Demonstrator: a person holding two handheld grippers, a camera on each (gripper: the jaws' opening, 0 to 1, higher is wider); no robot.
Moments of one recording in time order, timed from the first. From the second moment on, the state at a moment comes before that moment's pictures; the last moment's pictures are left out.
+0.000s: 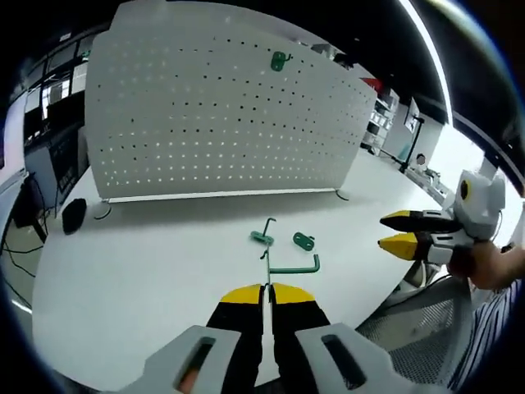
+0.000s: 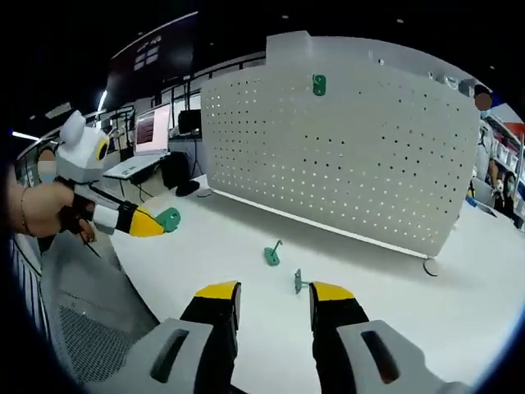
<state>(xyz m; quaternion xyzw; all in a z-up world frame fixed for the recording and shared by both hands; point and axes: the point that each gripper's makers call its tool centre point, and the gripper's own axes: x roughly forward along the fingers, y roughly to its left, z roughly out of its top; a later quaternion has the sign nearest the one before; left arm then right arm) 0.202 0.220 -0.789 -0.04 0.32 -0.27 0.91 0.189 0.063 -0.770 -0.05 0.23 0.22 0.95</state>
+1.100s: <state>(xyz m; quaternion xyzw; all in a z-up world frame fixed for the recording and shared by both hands) 0.186 0.175 -0.758 -0.09 0.24 -0.37 0.89 0.192 0.163 -0.752 0.32 0.28 0.30 0.85</state>
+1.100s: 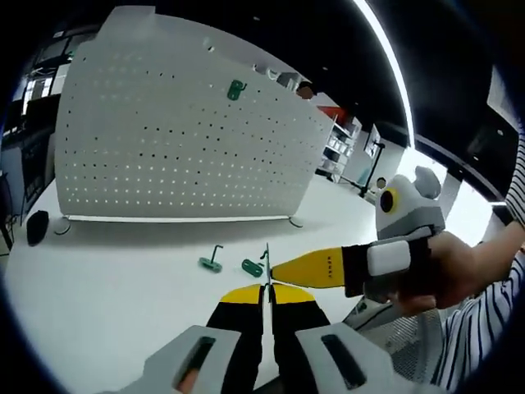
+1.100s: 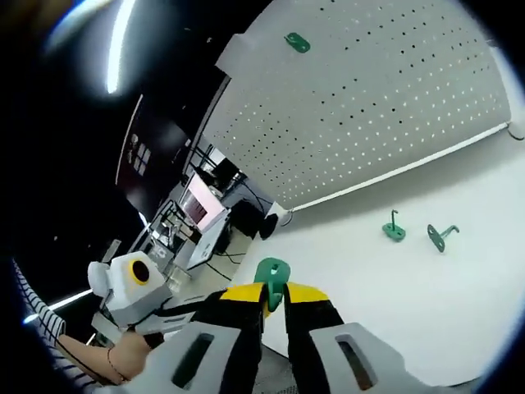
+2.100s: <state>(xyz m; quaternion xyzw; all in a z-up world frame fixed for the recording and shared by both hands) 0.192 0.206 -0.758 -0.07 0.23 -0.36 0.90 0.194 0.206 -0.730 0.15 0.26 0.39 0.87</state>
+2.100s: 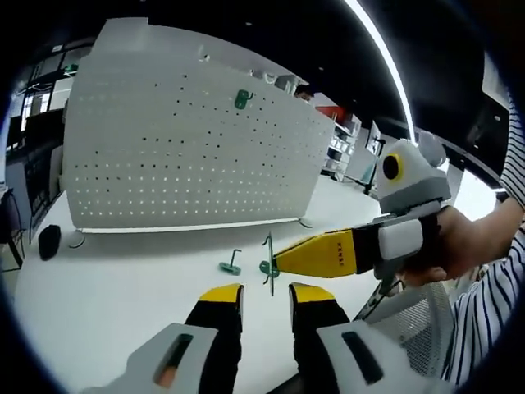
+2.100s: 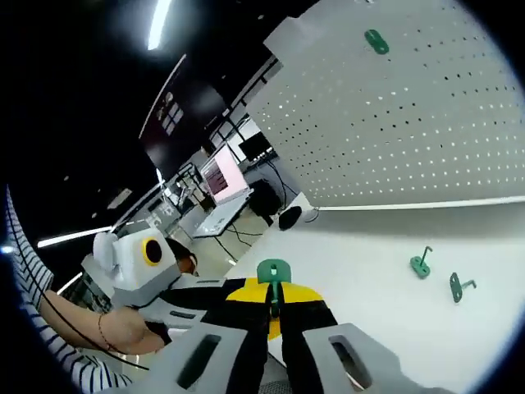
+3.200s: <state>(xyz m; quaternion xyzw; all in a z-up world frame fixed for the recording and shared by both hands) 0.178 0.226 -0.752 -0.10 0.22 -0.35 0.91 0.223 0.216 -0.708 -0.03 0.14 0.36 0.92</state>
